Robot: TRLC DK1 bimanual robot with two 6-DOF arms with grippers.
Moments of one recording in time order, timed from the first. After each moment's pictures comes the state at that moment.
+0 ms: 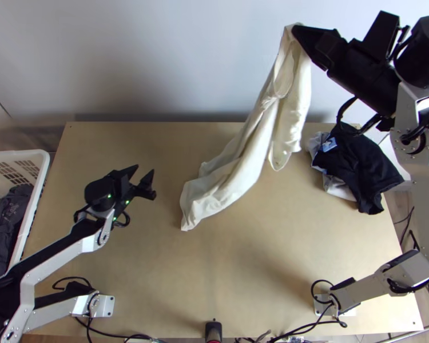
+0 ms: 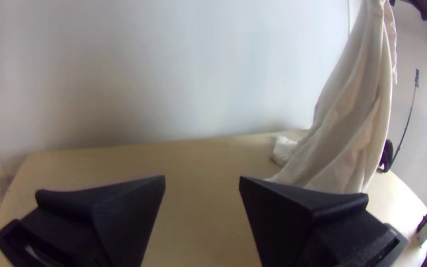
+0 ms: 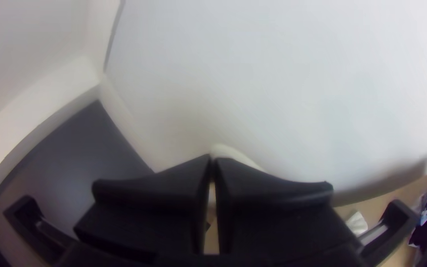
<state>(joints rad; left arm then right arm) -0.29 1.28 0.53 0.57 0.05 -0.08 0.40 1.62 2.32 -0.59 -0.29 0.69</state>
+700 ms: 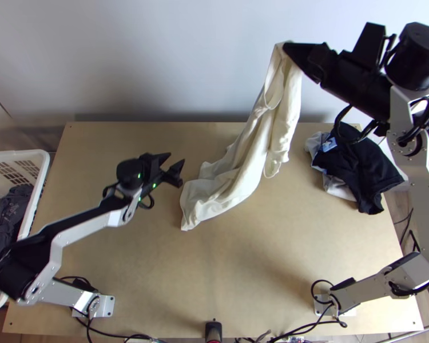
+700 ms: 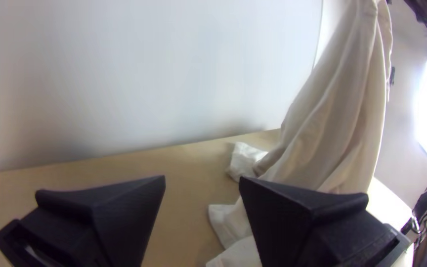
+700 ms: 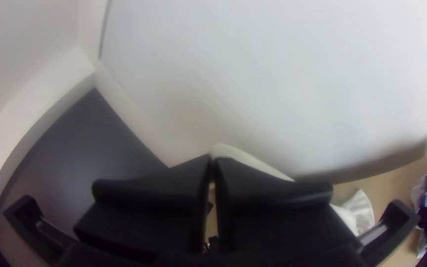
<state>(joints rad) -0.41 1.59 0.81 0.58 0.13 -0.11 0.41 1.61 2.28 -0.66 -0.34 0.71</state>
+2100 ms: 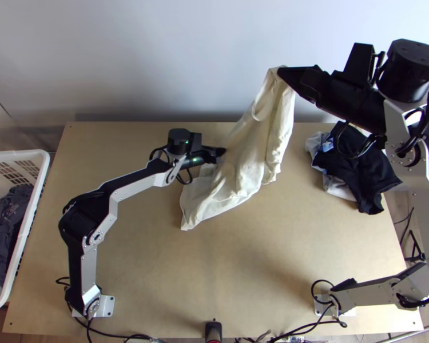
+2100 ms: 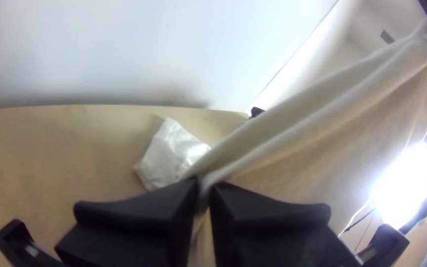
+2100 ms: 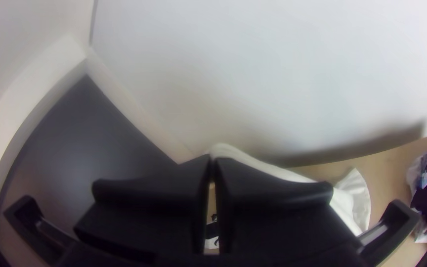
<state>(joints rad) -0.51 2.08 1.46 0.30 0.42 -0.44 0.43 1.53 2.15 -0.71 -0.35 0.68</state>
